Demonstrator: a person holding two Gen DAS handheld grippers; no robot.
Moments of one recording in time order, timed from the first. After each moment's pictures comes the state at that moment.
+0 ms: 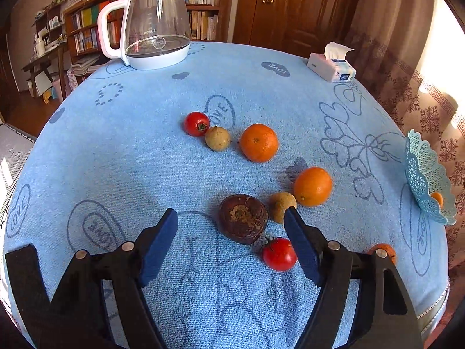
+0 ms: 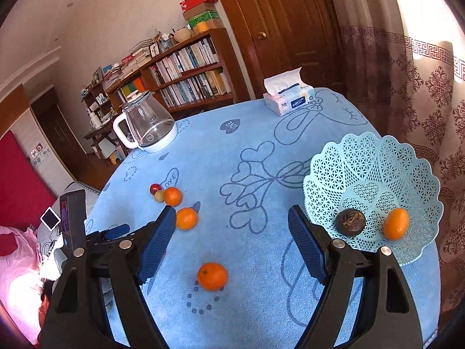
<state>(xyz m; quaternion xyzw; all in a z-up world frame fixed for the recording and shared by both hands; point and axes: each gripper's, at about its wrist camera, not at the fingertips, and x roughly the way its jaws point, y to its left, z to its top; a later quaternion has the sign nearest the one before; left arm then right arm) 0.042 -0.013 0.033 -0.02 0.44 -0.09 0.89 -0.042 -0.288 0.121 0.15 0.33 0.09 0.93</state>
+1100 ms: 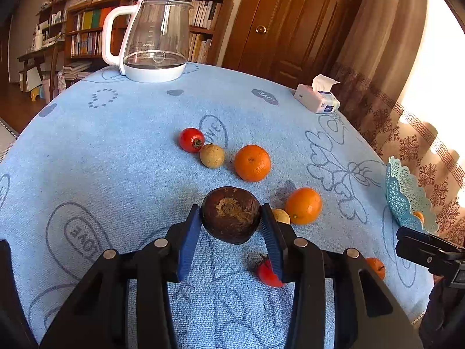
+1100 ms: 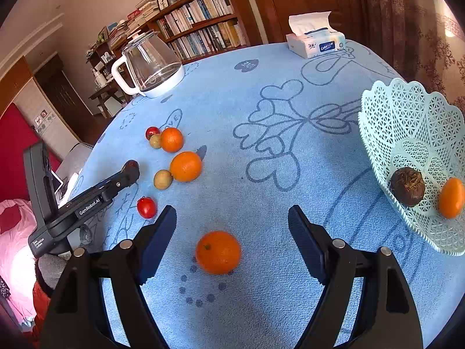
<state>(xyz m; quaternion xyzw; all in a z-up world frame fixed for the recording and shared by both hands) 0.033 0.008 0.028 -0.09 0.36 -0.13 0.92 -0.007 -0.249 0.050 0.12 0.42 0.14 0.89</state>
